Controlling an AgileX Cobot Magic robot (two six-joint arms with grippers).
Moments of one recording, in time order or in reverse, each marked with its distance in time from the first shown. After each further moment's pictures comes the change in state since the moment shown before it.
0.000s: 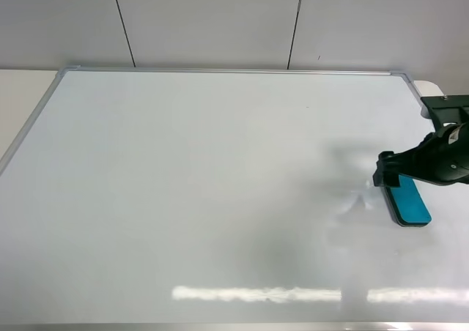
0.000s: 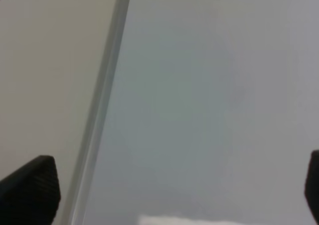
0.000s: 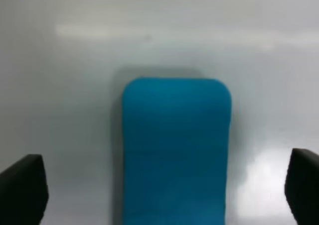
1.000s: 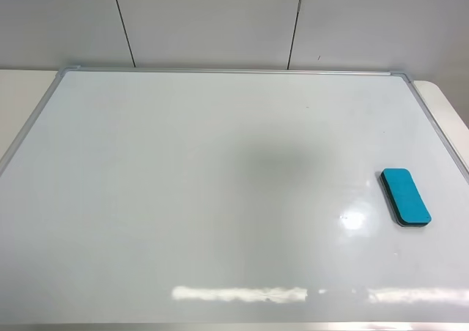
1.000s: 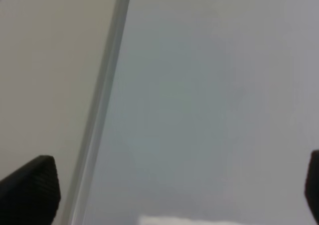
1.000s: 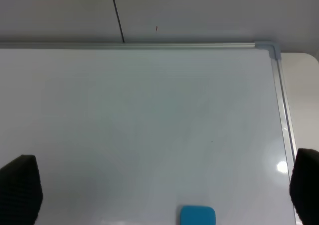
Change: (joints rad) left arm 0.000 0.000 0.000 0.000 0.000 0.000; right arm 0.000 -0.761 -0.421 0.231 0.562 -0.166
